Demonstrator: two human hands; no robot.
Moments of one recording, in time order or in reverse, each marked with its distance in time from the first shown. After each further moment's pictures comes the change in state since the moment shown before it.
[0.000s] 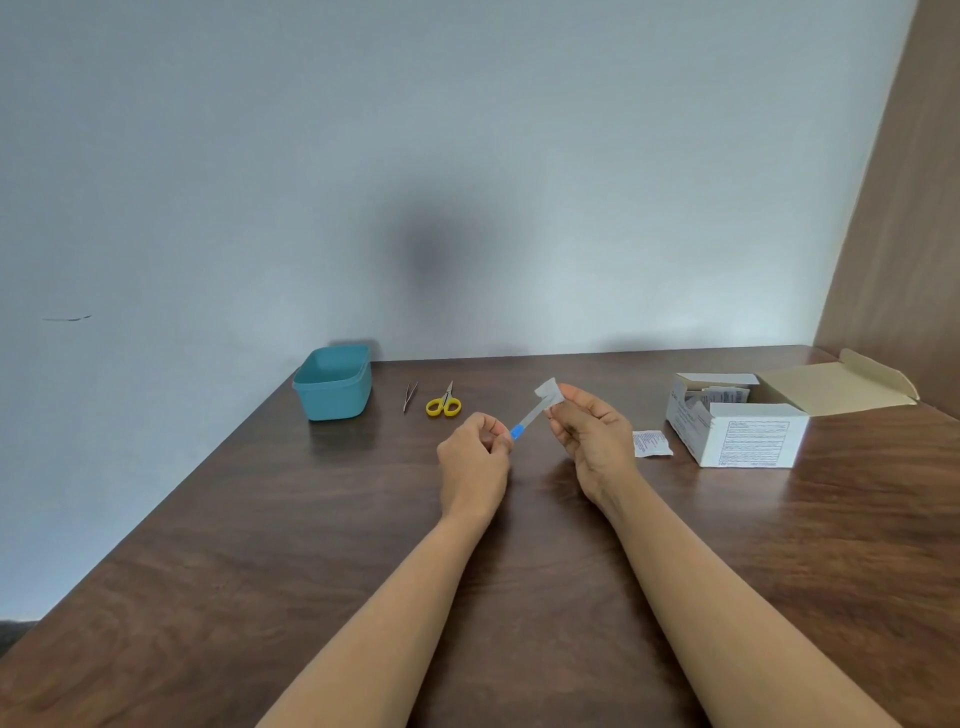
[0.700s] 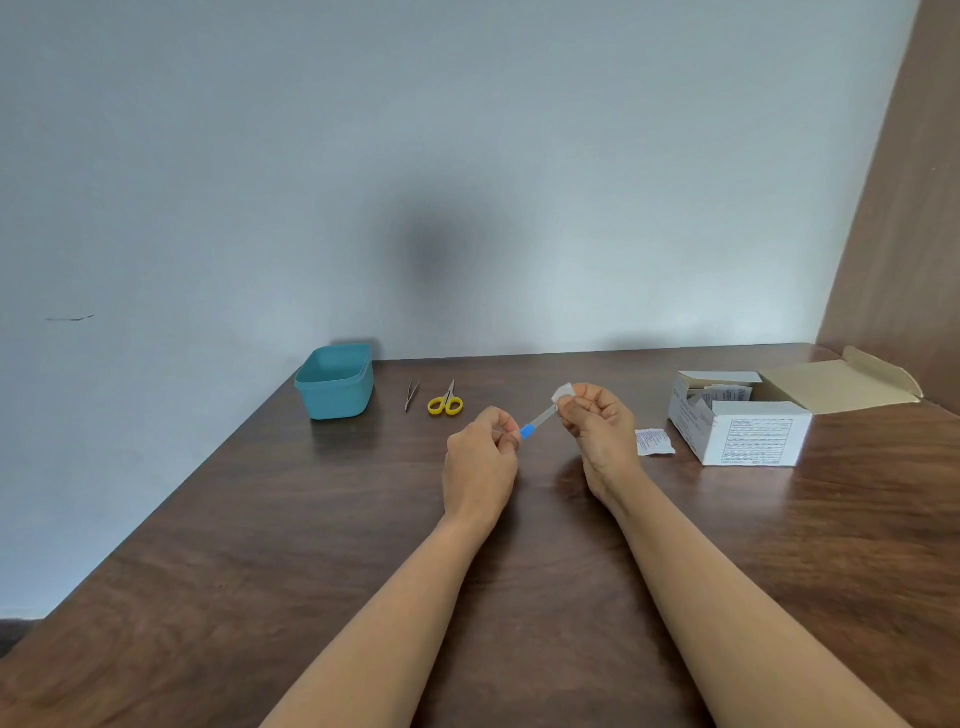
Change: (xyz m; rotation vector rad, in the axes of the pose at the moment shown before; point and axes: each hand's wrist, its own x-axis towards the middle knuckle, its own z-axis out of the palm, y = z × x) left_hand -0.004 0.004 -0.001 0.059 -0.034 0.098; right_hand 0.009 0.004 -0.004 -0.117 -0.053 -0.175
